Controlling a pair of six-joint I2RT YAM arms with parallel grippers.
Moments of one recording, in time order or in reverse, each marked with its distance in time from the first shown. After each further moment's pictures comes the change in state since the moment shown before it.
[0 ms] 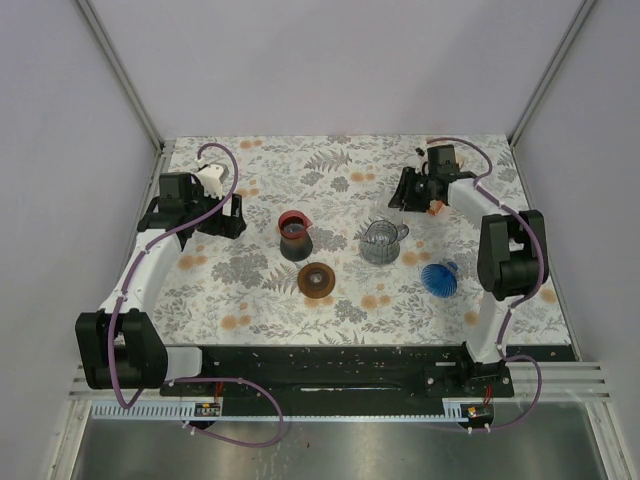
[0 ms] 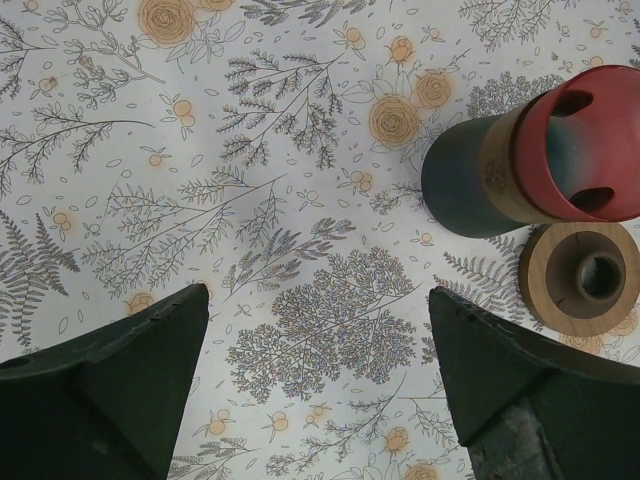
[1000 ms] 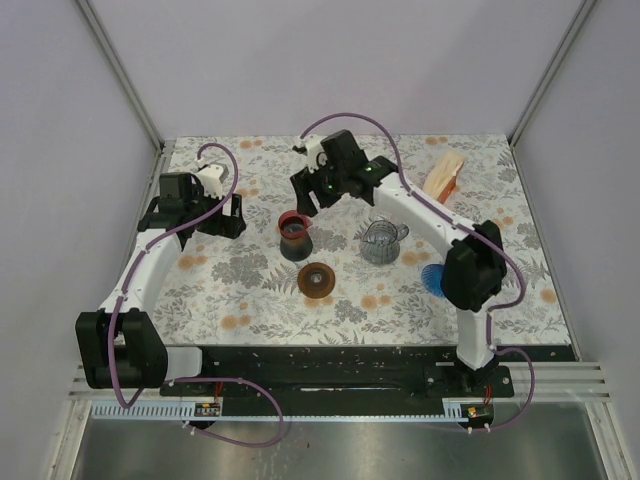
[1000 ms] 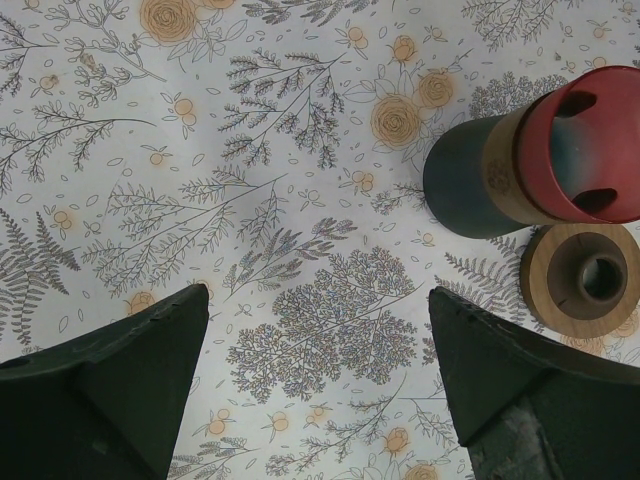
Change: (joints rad) left arm 0.000 0.002 0.000 0.000 -0.004 -0.003; right arm 0.538 0.105 0.477 -0.235 0.031 -0.343
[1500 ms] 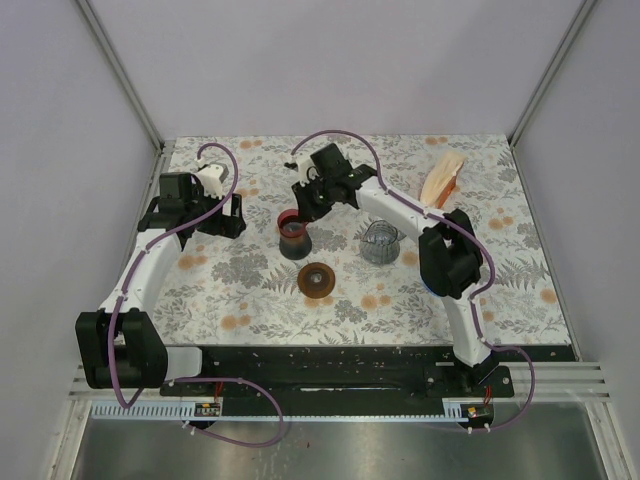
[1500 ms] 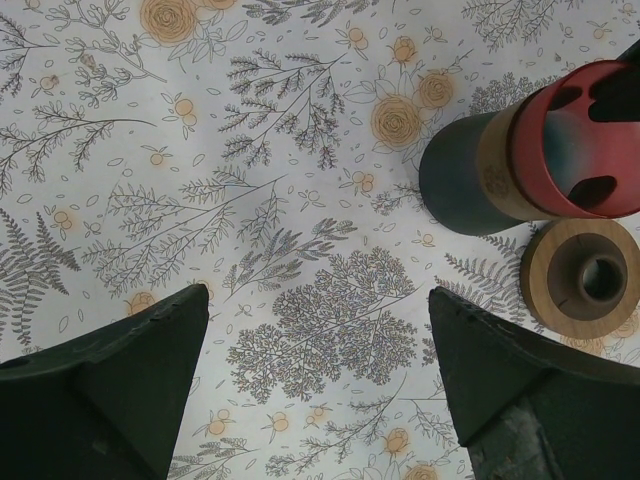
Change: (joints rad) left arm 0.000 0.000 0.000 0.002 -0.001 -0.001; right arm -0.004 0.141 0.026 0.048 -0.087 -0.021
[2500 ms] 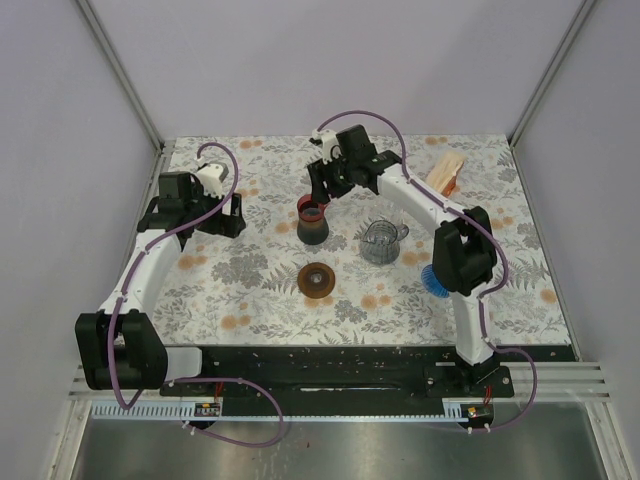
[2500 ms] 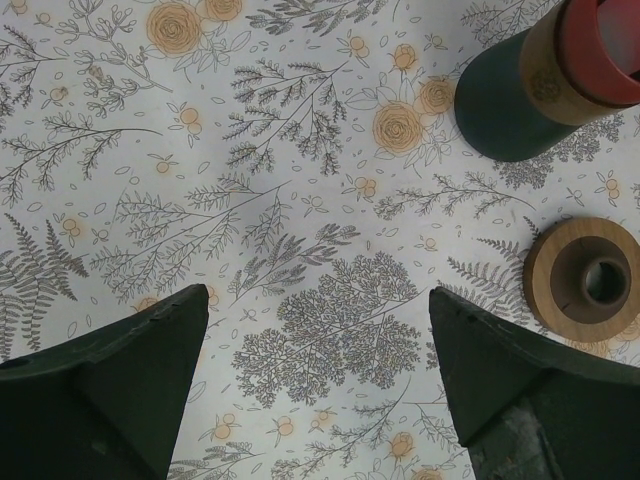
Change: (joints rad) left arm 0.000 -0.006 0.000 0.013 0.000 0.010; right arm -0.120 -0.059 0.008 0.024 0.040 0.019
